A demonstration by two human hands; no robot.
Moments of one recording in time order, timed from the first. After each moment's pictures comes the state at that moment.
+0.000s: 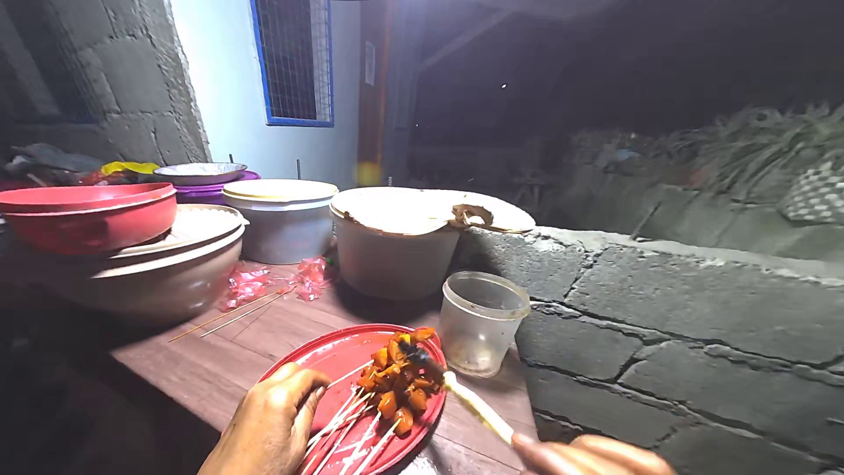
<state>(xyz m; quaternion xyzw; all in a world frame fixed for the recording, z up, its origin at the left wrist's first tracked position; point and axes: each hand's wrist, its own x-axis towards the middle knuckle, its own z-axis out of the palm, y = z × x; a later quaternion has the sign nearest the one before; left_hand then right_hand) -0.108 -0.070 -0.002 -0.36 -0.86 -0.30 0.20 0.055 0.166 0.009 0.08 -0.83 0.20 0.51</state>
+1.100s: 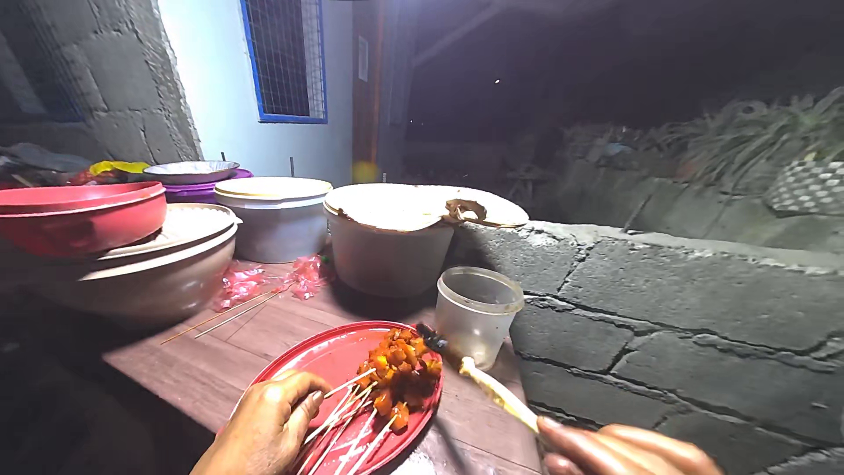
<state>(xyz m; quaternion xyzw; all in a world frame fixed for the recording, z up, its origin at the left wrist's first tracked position) -0.117 -0.076 -0.003 -0.37 -0.86 -0.35 0.06 0.059 0.172 0.016 0.06 -0.83 0.20 0.52</state>
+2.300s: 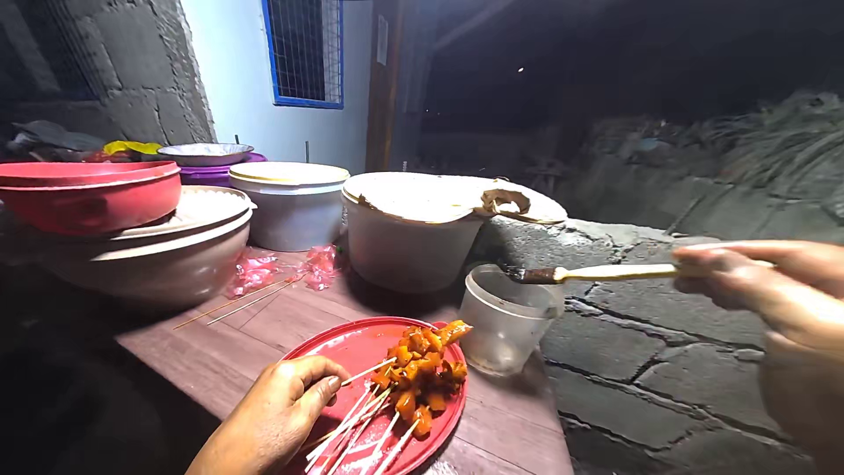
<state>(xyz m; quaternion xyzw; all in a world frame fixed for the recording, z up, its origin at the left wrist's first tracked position) -0.129 -0.077 0.006 -0.32 -0.82 -0.48 -0.06 -0.005 0.303 0.090 -0.08 -0.79 0.37 0.48</state>
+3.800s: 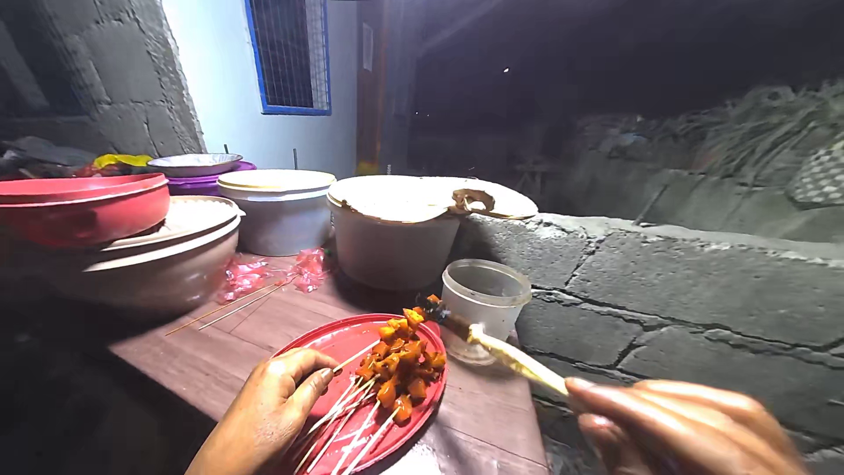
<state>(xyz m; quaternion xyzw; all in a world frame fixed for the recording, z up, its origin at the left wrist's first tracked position) -0.123 -0.067 0.002 -0.34 -0.82 -0.47 0.02 0.052 0.188 0.038 0.08 -0.82 0.21 0.53</state>
